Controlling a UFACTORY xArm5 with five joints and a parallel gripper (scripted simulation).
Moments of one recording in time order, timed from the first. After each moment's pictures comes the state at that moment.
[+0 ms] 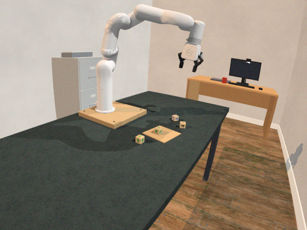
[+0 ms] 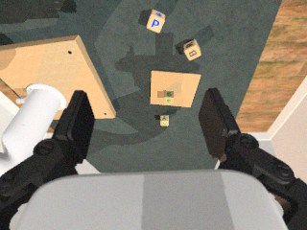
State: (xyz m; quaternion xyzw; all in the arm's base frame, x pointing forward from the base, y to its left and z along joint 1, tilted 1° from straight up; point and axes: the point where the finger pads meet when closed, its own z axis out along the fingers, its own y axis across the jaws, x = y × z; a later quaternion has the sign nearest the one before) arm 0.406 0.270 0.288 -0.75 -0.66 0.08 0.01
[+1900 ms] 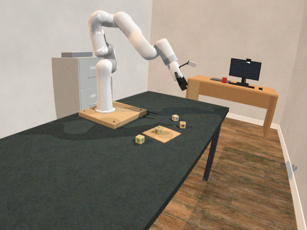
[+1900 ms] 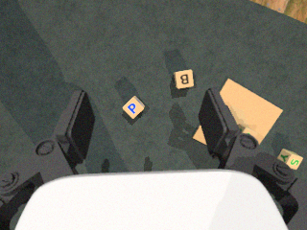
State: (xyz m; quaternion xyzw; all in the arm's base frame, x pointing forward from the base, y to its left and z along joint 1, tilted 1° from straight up) arm 0.432 0.189 0.195 -0.95 -0.16 -0.28 0.07
